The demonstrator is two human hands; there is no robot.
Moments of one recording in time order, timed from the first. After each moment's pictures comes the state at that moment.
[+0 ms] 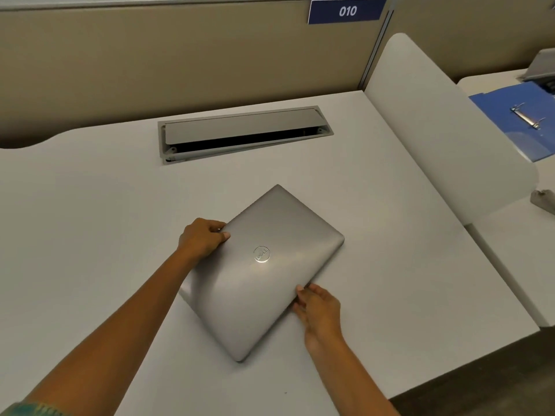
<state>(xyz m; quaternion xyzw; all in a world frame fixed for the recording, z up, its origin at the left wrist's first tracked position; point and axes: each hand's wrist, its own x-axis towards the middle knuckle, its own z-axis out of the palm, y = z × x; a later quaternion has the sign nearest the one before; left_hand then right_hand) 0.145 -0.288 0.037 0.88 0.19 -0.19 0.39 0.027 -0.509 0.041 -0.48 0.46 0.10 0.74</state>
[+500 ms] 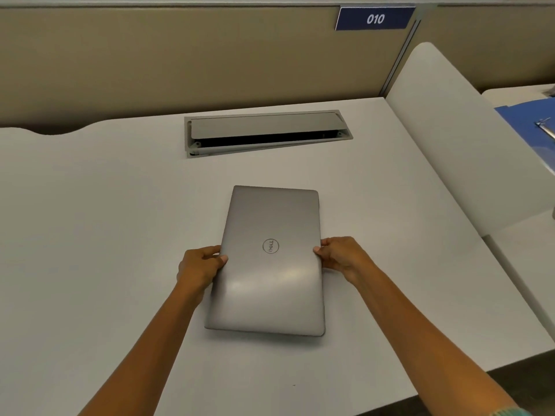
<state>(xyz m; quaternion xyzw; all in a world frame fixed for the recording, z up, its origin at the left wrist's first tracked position) 0.064 -0.272 0.016 0.74 0.35 -0.12 0.55 0.124 -0.546 0.058 -0.69 0.30 0.26 0.60</state>
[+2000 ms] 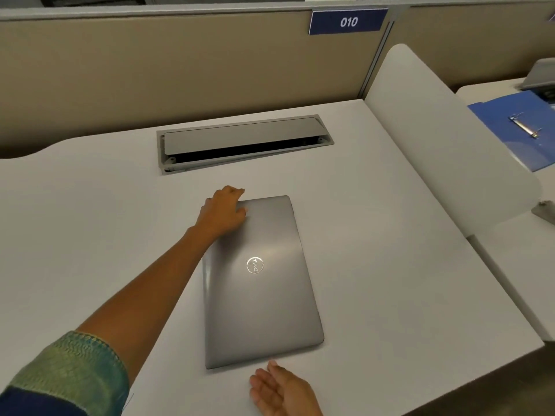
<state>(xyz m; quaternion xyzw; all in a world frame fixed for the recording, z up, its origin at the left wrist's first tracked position) 0.223 -0.311 0.046 0.96 -0.03 -0.13 0.23 -0.046 -0.474 0.055 -0.34 0.53 0.30 0.72</state>
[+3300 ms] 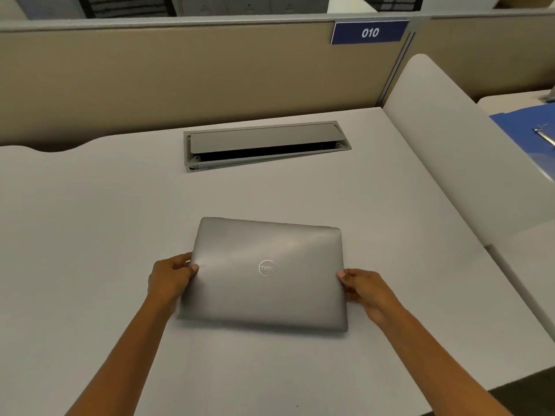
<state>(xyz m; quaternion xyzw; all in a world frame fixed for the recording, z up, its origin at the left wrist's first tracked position) 0.071 -0.227 0.025 0.76 0.37 -0.08 0.52 0.092 -0.587 0.045 -0.70 0.31 0.23 0.61</state>
